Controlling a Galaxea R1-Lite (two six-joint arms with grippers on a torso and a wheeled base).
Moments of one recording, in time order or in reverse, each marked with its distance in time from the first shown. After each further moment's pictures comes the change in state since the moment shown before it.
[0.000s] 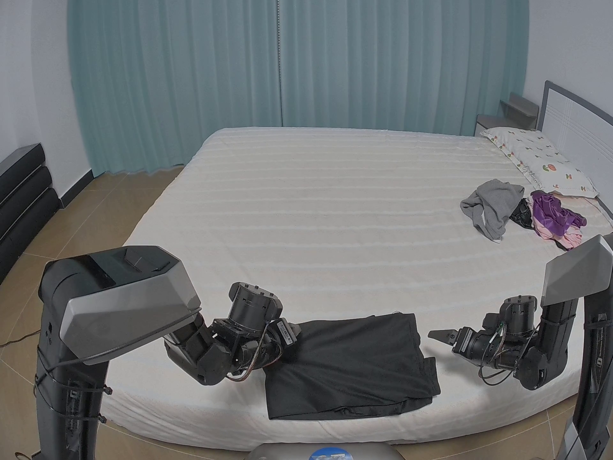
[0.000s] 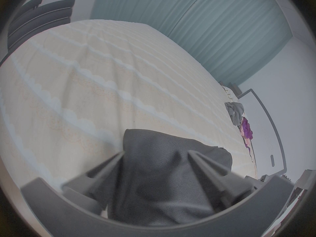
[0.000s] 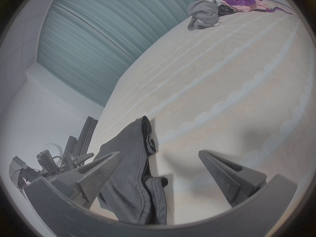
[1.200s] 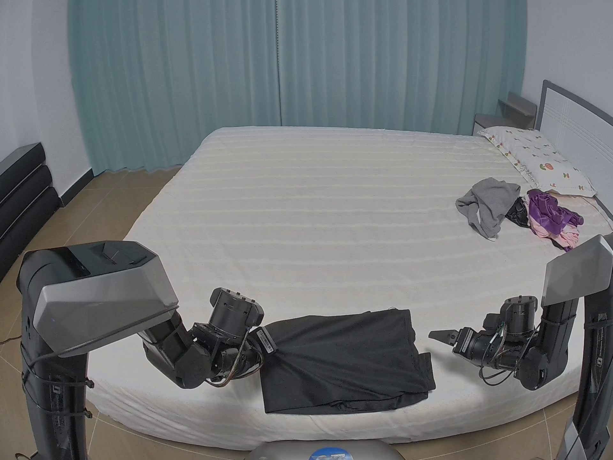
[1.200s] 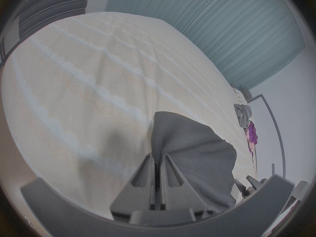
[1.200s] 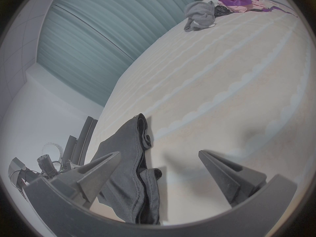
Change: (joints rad) left arm 0.035 -0.075 0.124 0.048 -0.010 -0.080; right arm -0.009 0.000 0.004 -0.001 0.000 0.000
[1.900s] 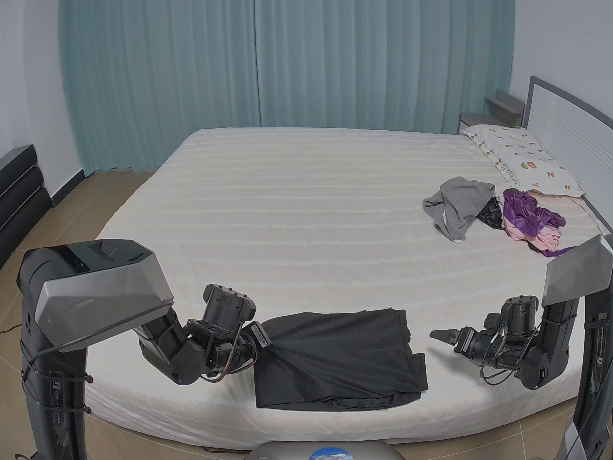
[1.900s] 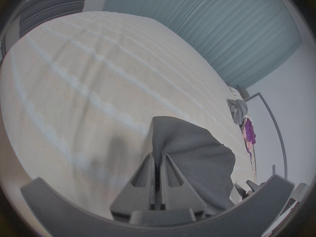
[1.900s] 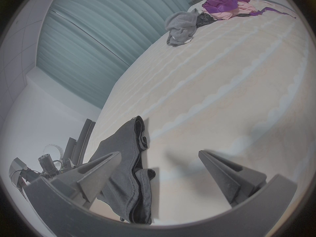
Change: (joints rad) left arm 0.039 0.009 0.000 -0.039 -0.002 0.027; right arm 0.000 0.000 0.000 0.001 0.001 0.000
